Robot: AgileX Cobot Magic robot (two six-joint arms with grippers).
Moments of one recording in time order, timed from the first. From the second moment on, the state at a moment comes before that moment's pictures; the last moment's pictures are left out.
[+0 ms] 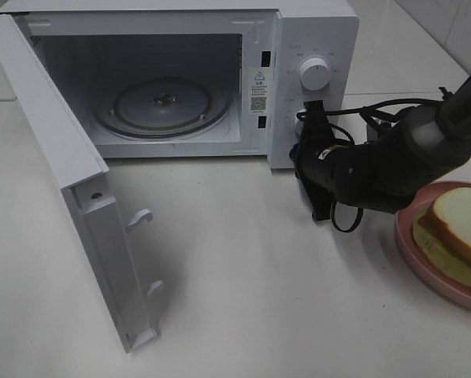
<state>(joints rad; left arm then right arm) 0.12 0.00 -0.52 -0.27 1.07 0.14 0.44 2.13 -0.93 0.51 -0.71 1.27</state>
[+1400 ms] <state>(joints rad) 0.12 0.00 -0.52 -0.27 1.07 0.14 0.47 1.83 -0.71 0.21 -0.53 1.25</state>
